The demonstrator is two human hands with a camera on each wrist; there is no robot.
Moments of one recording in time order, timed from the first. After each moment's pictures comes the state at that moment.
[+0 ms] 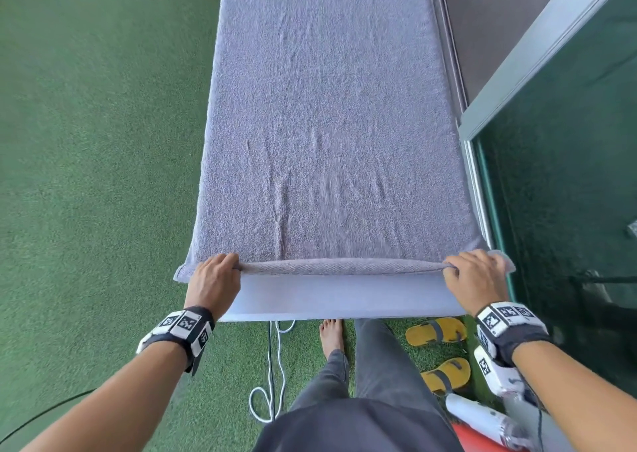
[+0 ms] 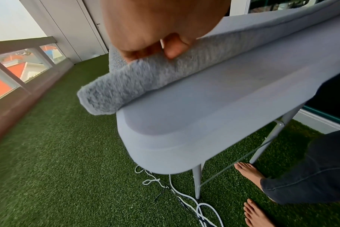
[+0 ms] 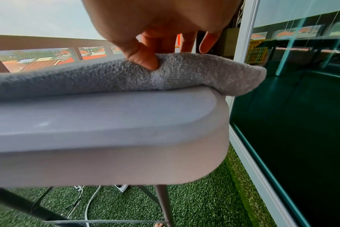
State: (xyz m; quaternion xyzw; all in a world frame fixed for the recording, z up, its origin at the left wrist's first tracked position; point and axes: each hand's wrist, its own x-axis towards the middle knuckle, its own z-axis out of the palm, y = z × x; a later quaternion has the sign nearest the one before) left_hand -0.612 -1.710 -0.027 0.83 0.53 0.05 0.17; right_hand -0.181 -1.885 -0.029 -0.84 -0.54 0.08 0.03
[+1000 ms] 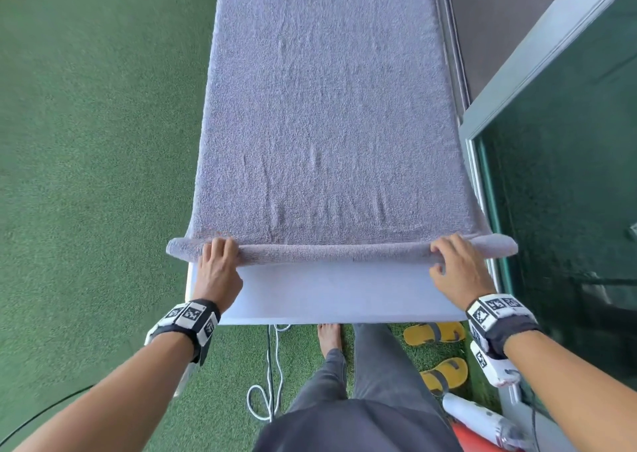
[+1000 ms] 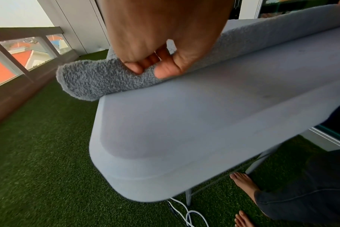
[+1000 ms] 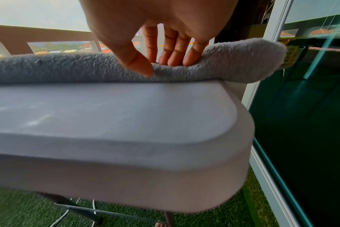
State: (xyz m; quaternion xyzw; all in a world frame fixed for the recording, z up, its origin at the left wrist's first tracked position) left_hand -0.591 -1.698 -0.032 0.82 0.56 0.04 0.15; right_hand -0.178 -1.857 -0.028 -0.80 -0.58 0.15 0.07
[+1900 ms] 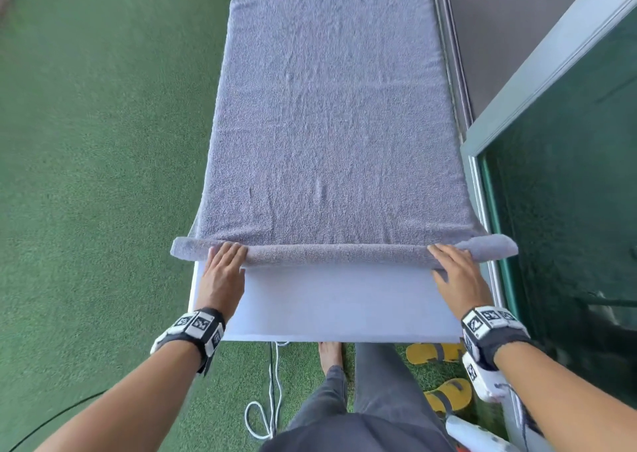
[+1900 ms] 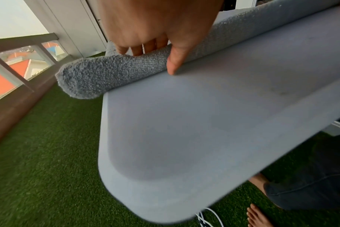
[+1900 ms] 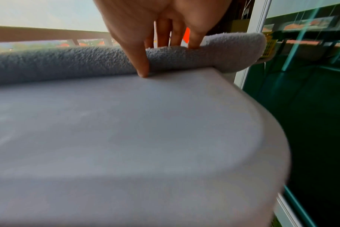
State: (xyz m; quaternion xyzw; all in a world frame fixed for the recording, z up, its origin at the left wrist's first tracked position) left_hand -0.593 -1.683 -0.054 0.84 0.52 0.08 0.12; right_hand -0.171 -1.846 -0.048 -0.80 -0.56 0.16 0.12
